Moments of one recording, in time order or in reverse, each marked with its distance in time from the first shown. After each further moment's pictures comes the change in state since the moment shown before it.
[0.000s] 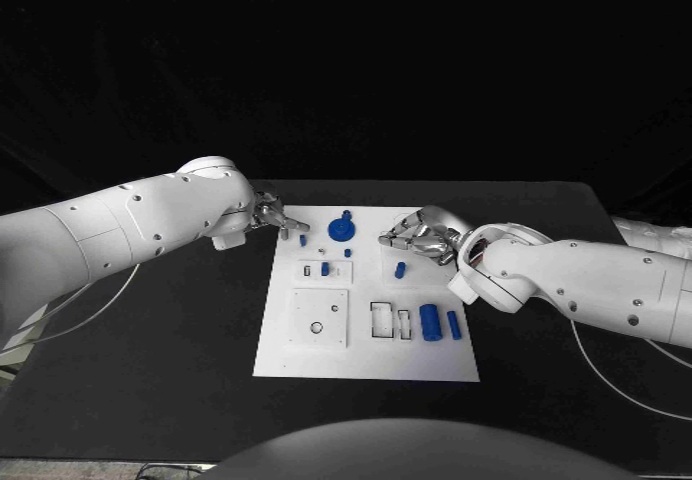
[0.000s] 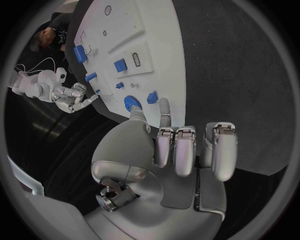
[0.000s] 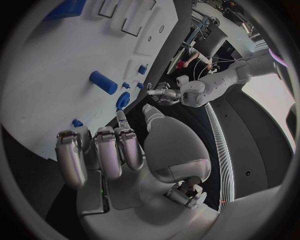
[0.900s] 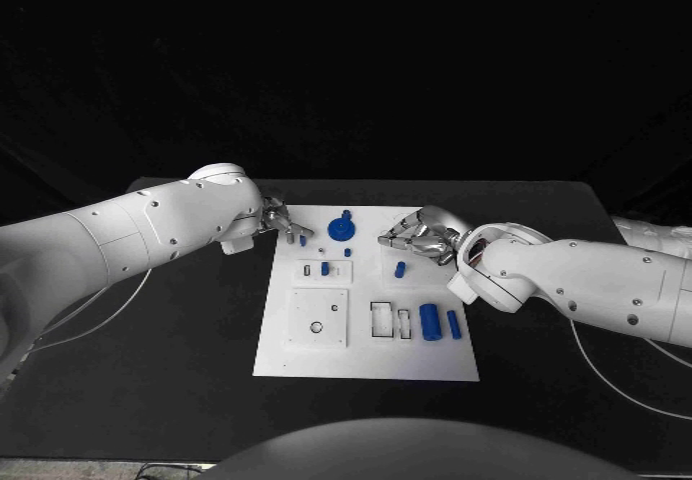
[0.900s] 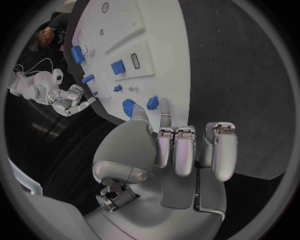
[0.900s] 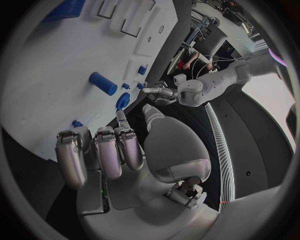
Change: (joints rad) left arm -0.026 0.043 0.000 -0.049 -0.003 -0.008 0.004; left_hand 0.058 0.034 -0.004 -0.004 0.000 -0.004 0.004 -0.019 -0.003 0.000 0.000 0.000 0.000 -0.004 -0.004 0.000 0.000 0.000 0.000 0.000 0.000 0.000; right arm 0.000 0.000 0.000 0.002 0.000 0.003 -0.003; right_hand 0.000 0.000 0.000 0.000 0.000 0.000 0.000 0.000 0.000 0.000 0.000 0.000 0.001 0.000 0.000 0.000 0.000 0.000 0.000 0.000 0.000 0.001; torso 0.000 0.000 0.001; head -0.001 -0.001
